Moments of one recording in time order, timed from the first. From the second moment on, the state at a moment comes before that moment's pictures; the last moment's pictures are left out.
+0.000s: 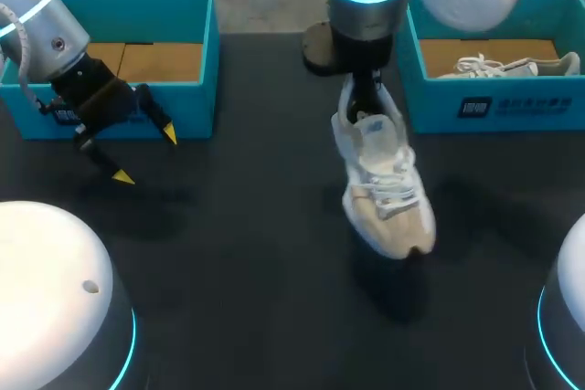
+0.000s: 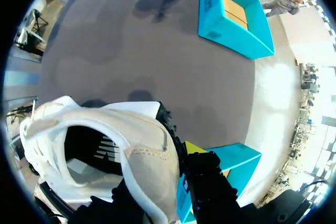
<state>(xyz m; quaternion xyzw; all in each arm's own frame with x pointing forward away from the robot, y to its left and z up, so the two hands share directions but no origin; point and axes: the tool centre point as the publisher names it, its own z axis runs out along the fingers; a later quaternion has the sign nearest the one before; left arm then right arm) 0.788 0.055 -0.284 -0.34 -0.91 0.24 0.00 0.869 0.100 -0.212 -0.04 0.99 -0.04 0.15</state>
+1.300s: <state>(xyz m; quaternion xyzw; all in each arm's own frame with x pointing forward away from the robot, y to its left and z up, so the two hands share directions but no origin) 0.804 0.129 -0.230 0.09 -0.99 0.12 -0.03 0.980 -0.038 -0.168 0.06 0.99 -0.06 0.14</state>
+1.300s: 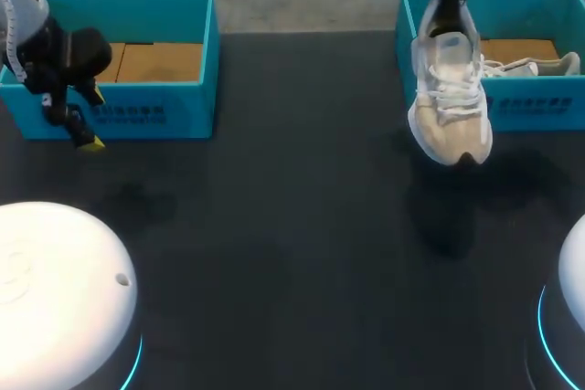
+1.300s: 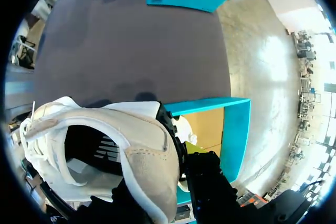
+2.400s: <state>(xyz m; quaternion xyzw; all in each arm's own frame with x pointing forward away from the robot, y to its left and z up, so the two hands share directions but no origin) 0.824 0.173 -0.206 0.48 -0.87 0.04 0.02 1.047 -0.135 -0.153 0.28 0.95 -0.10 0.12</state>
